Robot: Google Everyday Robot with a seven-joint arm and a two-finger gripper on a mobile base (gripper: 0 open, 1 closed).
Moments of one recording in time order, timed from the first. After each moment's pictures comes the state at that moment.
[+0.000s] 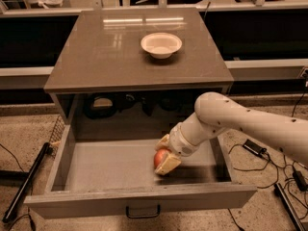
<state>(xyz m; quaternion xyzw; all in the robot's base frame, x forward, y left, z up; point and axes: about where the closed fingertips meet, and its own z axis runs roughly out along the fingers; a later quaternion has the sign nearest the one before) 0.486 -0.027 0.621 -0.66 0.68 0.24 0.19</state>
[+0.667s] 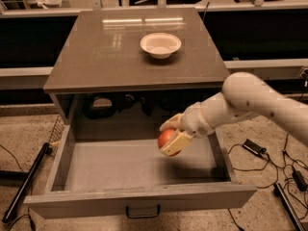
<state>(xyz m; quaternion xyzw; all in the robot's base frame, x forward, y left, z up) 0.508 -0.042 0.703 -0.62 0.68 0.30 0.28</state>
